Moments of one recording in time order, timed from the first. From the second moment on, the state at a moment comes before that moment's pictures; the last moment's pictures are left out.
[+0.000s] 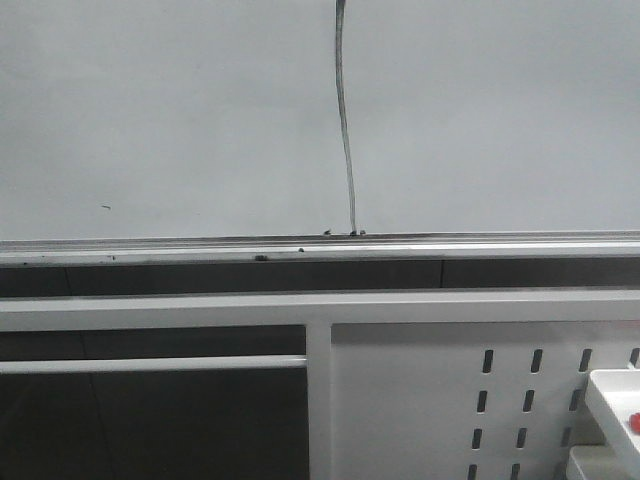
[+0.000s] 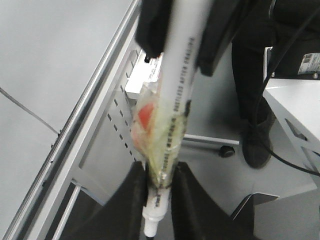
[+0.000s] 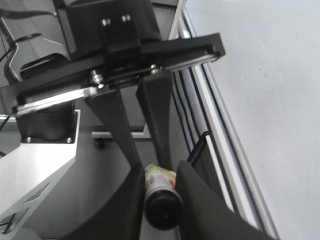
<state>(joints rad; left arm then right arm) -0.84 0.78 -0.79 -0.46 0.70 0.75 1.05 1.02 -1.04 0.41 0.52 -0.74</state>
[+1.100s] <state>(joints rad) -0.84 1.23 -0.55 -0.85 -0.51 0.49 0.78 0.44 -0.60 0.38 0.49 -0.65</state>
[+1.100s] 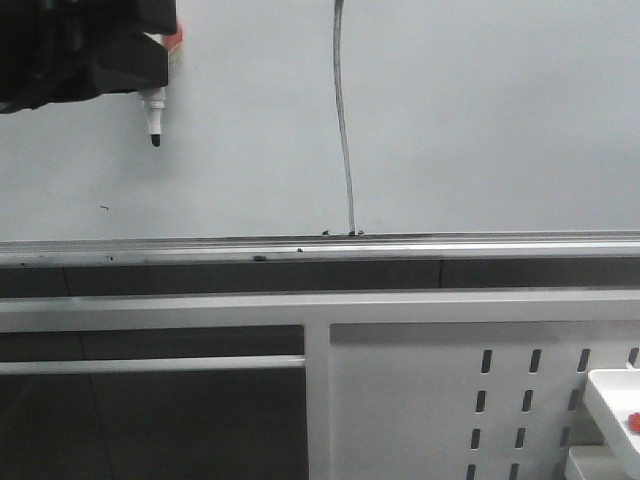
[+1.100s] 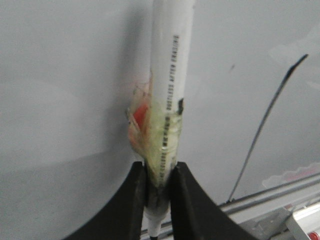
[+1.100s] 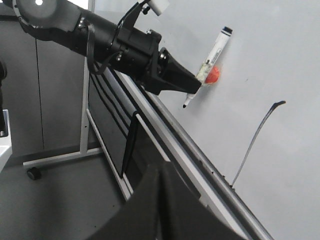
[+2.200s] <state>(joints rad) -0.79 1.39 -0.76 -0.73 -0.21 0.32 0.78 0.44 -0.58 0.44 0.47 -0.64</state>
